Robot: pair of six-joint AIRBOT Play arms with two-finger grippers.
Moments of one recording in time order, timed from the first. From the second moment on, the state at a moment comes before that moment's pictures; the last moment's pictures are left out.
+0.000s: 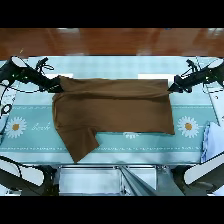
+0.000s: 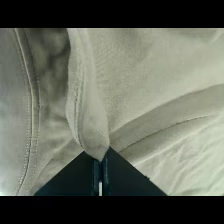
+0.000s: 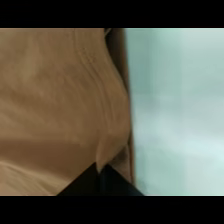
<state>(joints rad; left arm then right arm) 0.19 -1.78 1.47 1.06 -1.29 -1.28 -0.31 -1.90 1.59 -1.00 1.36 1.31</state>
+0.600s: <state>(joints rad) 0.25 -1.73 1.50 1.07 -1.39 -1.31 -0.32 -1.83 1.59 -1.03 1.41 1.40</state>
